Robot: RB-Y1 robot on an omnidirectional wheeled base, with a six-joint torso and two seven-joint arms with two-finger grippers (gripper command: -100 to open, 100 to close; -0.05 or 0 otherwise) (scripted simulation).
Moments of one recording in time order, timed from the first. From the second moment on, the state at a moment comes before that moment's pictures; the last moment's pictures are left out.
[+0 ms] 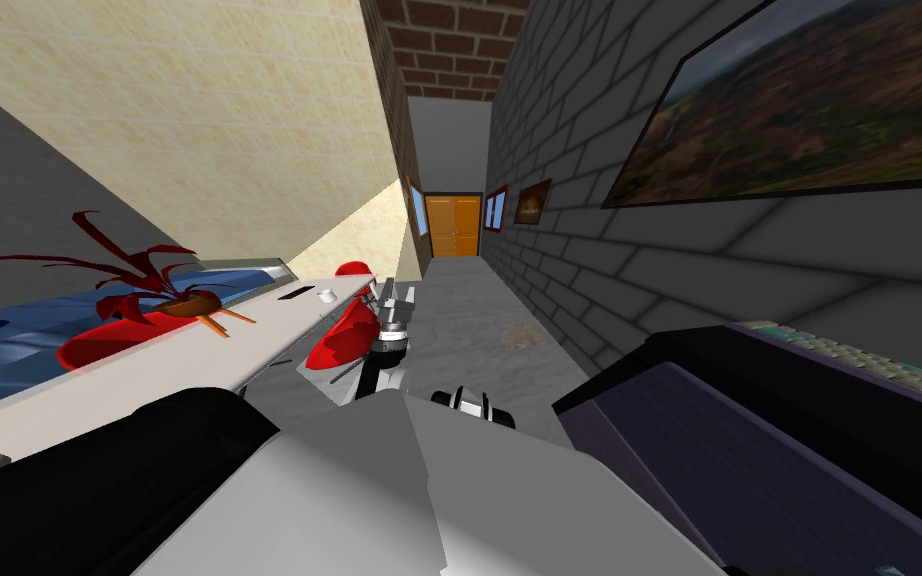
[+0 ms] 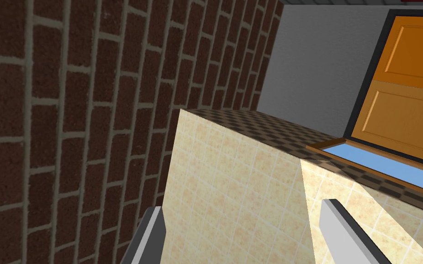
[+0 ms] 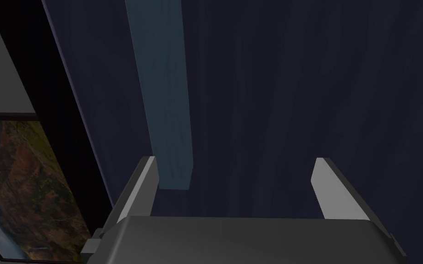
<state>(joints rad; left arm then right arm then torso) 0.51 -0.03 -0.06 -2.31 -0.03 -0.50 0.16 0.38 -0.68 0.32 -0.98 1.26 1.21 0.43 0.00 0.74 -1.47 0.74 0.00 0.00</state>
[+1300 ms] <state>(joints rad) 0.51 -0.03 -0.06 -2.31 -0.03 -0.50 0.16 0.36 -0.81 0.61 -0.72 1.16 1.21 0.07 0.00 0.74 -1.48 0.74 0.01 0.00</state>
